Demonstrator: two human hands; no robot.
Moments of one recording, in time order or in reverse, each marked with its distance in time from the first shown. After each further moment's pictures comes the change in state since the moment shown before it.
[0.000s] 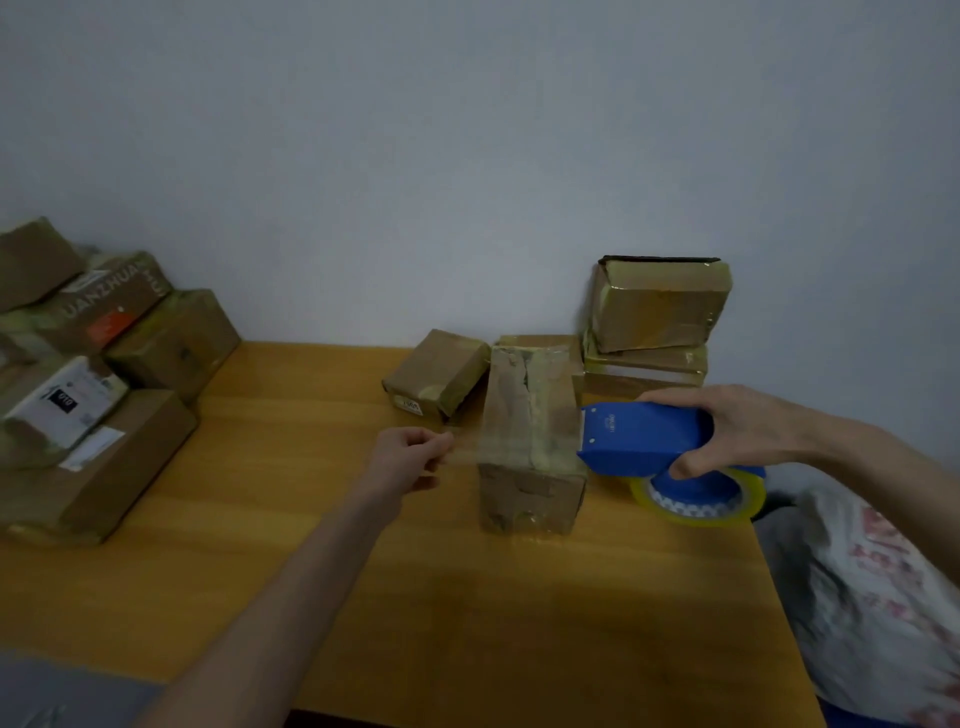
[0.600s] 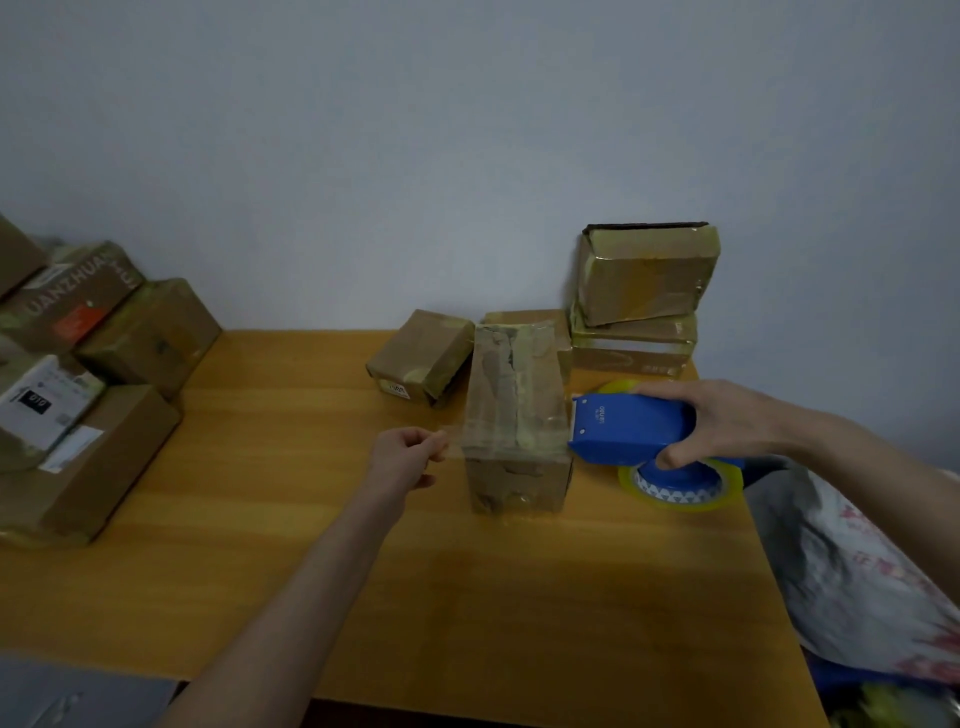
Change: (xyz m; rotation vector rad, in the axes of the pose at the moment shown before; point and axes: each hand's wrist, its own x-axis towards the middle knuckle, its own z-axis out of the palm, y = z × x) left_hand 0.007 -0.022 0.024 0.079 0.088 0.000; right_hand 0.011 0.035 0.024 0.086 0.009 0.045
